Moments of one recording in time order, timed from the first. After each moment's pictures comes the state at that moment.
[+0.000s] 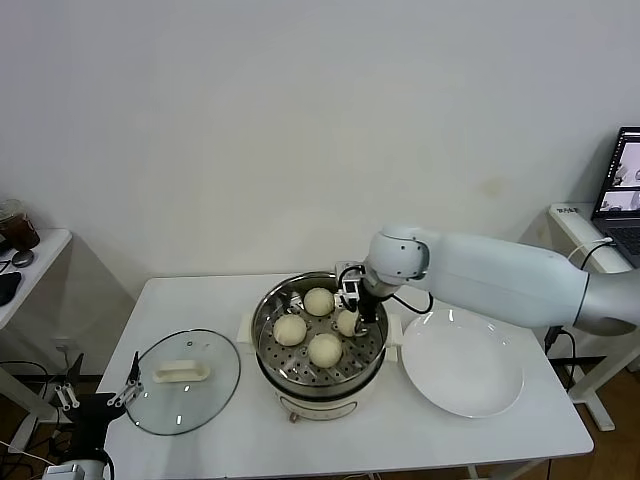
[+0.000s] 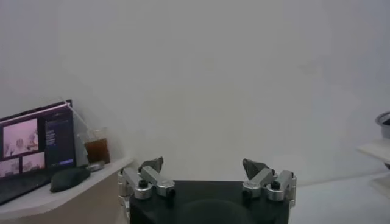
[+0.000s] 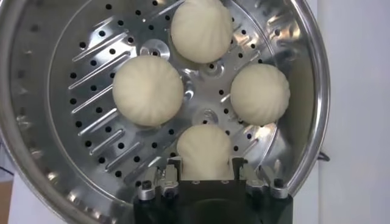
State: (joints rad) left arm 1.68 -1.33 -0.86 -1.99 -0.14 -0.20 -0.03; right arm 0.42 0.99 -1.21 1.50 0.36 -0.71 -0.88
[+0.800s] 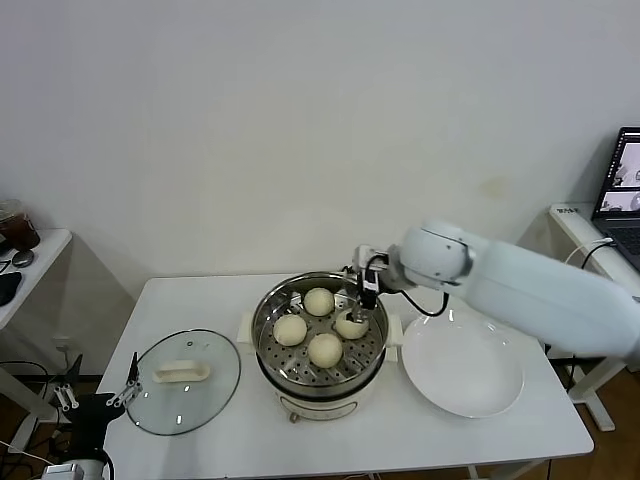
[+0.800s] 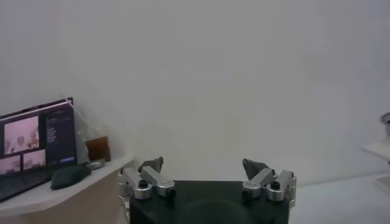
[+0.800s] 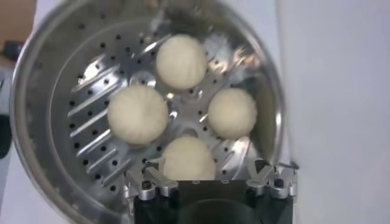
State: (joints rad) left arm 1.67 -1.33 -0.86 -1.97 -0.15 -0.21 -0.03; right arm 0.22 0.79 -0.89 1.72 0.43 -0.66 -0.60
